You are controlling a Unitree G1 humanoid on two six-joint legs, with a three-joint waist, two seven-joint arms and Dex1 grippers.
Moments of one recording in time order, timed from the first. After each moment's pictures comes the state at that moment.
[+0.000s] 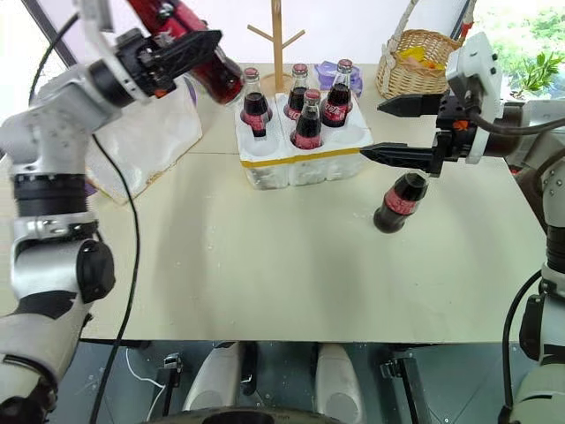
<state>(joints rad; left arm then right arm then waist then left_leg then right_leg) -1.14 0.46 0.18 0.44 -0.57 0.58 -0.87 -0.79 -1.00 -0.13 0.00 0.57 0.69 1.22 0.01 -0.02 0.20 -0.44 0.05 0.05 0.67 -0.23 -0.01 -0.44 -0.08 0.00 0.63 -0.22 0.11</state>
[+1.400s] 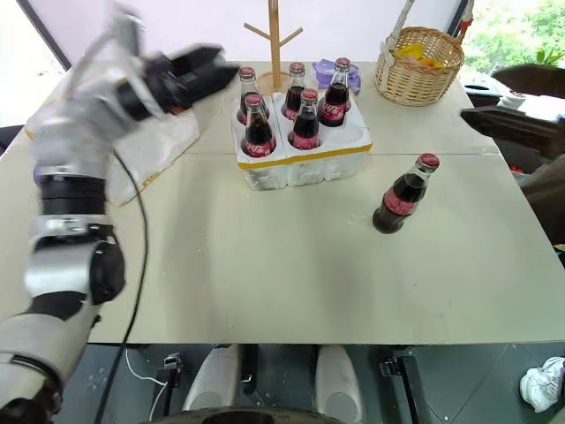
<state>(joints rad) -1.10 0.54 0.23 0.29 -0.63 0.70 -1.10 -0.43 -1.19 -0.69 -0.10 0.69 0.94 1.20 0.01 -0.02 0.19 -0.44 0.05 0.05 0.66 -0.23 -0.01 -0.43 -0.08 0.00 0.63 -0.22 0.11</state>
